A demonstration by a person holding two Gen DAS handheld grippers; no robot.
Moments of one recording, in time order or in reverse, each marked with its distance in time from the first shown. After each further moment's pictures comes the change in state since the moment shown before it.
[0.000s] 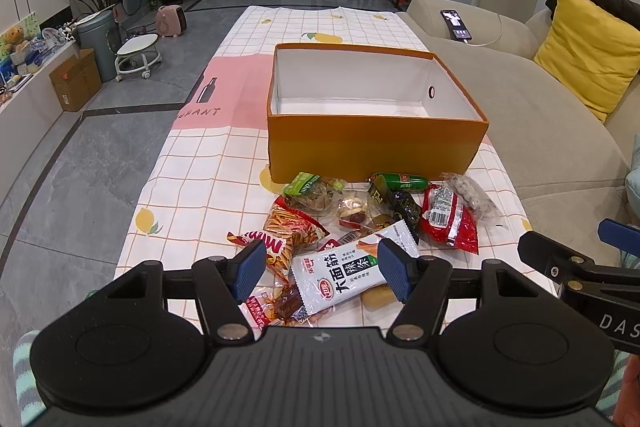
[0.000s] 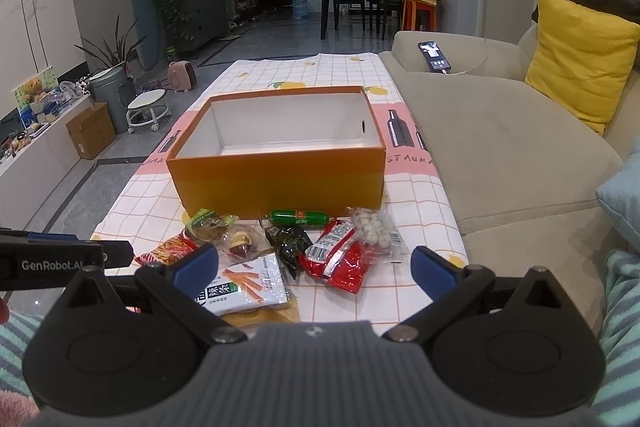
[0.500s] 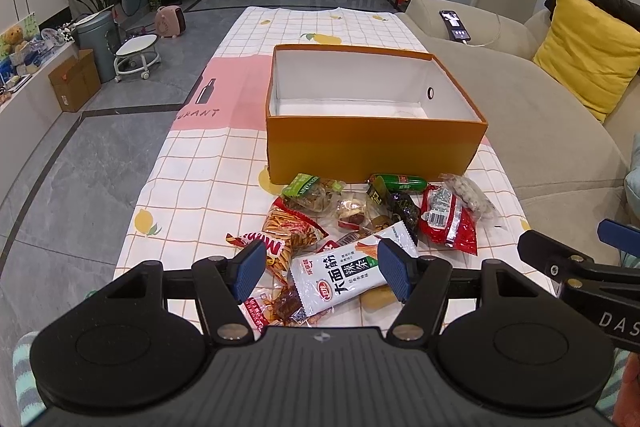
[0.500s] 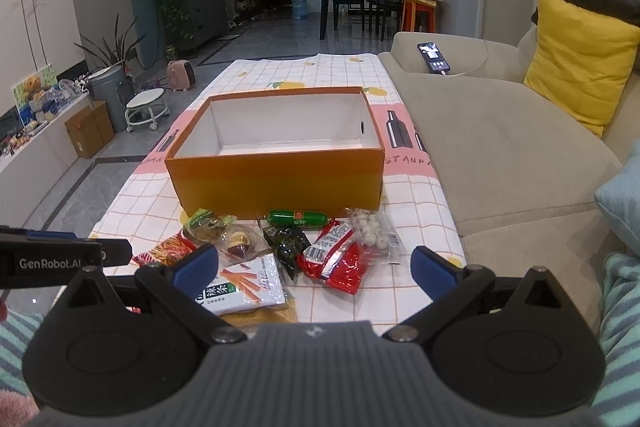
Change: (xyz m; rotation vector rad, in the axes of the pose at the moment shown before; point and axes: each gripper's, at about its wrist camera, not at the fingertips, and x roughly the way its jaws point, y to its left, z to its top) left arm -0.001 -0.001 0.001 0.002 0.000 0.000; right arm -0.001 -0.002 0.001 0.013 -0.003 -0.002
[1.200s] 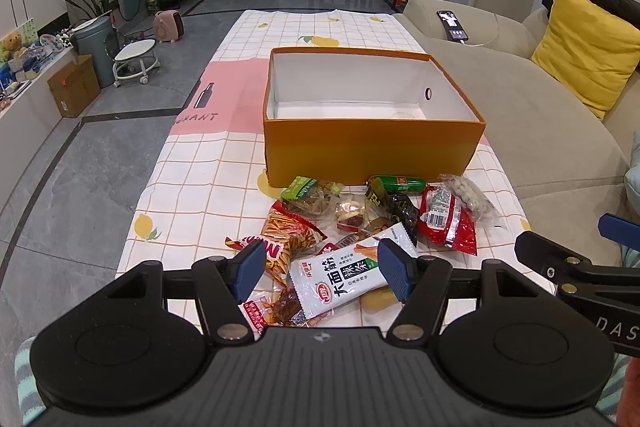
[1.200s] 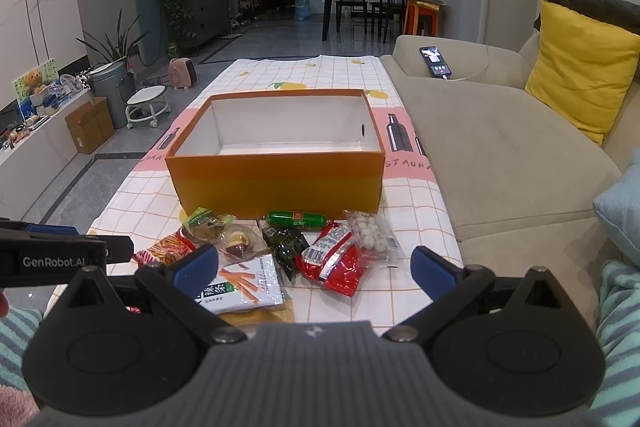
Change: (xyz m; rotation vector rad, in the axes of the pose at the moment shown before) left arm -0.003 -0.001 0.000 0.006 -0.008 0.002; right arm -0.002 0.004 0.001 -0.036 -0.005 -0.005
